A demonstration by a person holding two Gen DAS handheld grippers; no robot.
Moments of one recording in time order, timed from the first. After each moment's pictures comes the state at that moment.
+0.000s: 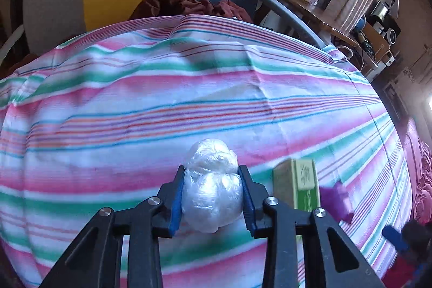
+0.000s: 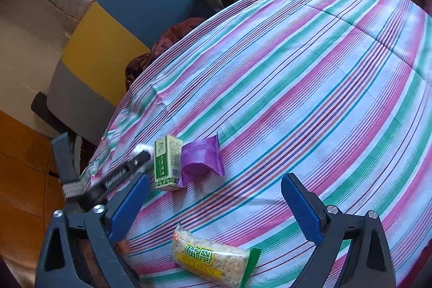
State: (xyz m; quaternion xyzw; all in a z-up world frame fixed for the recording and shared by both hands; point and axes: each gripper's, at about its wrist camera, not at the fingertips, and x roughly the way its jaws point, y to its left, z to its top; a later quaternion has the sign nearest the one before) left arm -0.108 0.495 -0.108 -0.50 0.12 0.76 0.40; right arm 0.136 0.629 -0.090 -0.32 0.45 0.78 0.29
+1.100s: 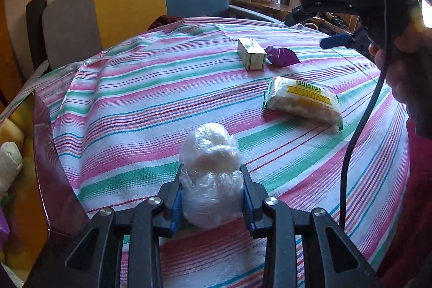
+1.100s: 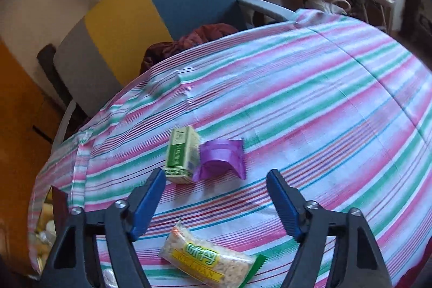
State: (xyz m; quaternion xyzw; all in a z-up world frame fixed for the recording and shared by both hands) left arm 0.056 0.317 -0.110 -0.36 0.19 0.80 0.43; right arm 0.097 0.587 -0.071 -0.36 0.30 0.84 0.28
